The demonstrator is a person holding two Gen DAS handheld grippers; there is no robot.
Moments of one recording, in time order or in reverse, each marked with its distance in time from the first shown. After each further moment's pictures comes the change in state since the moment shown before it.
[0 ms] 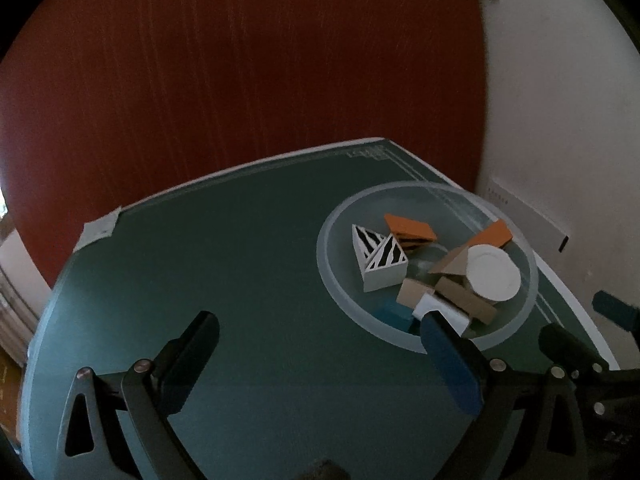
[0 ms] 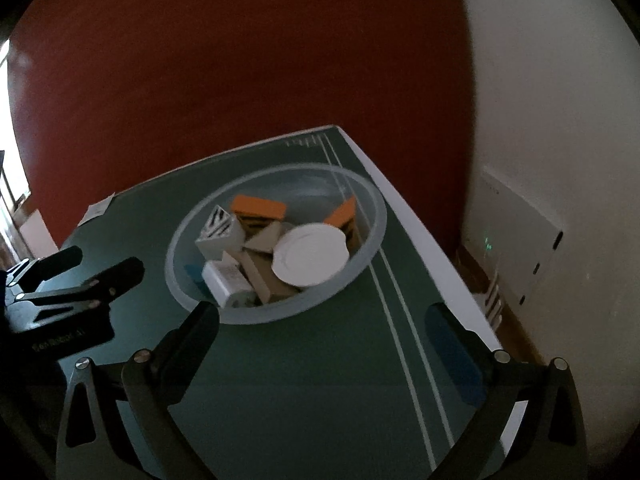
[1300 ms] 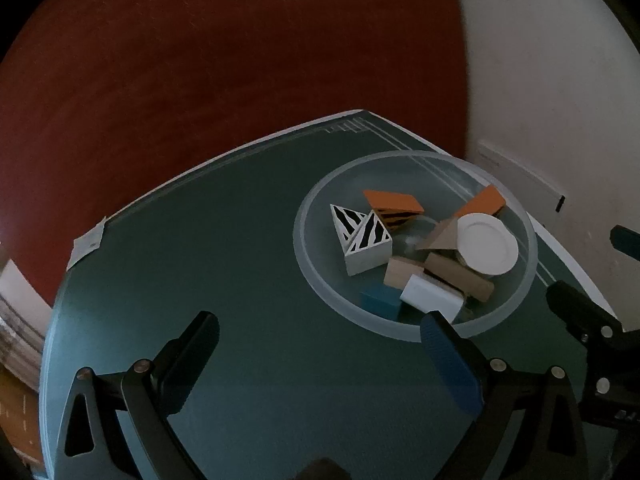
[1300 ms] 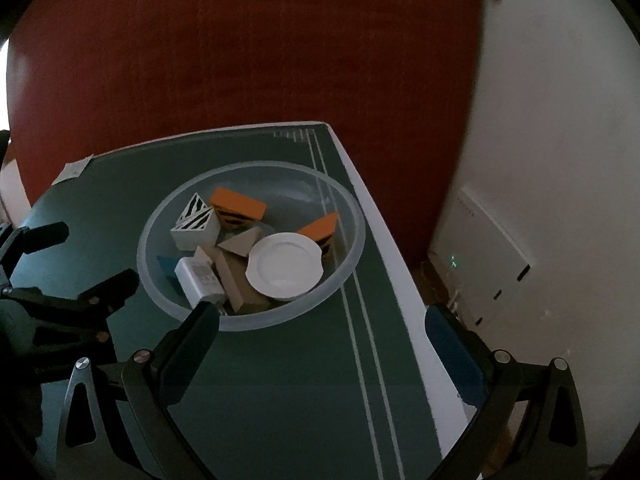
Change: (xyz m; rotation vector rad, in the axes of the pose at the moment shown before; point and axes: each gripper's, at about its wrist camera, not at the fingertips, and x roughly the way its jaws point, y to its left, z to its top) left arm 0.018 -0.014 0.006 0.108 0.105 -0.015; right arm 0.006 0.011 0.021 -0.149 0.065 -0.131
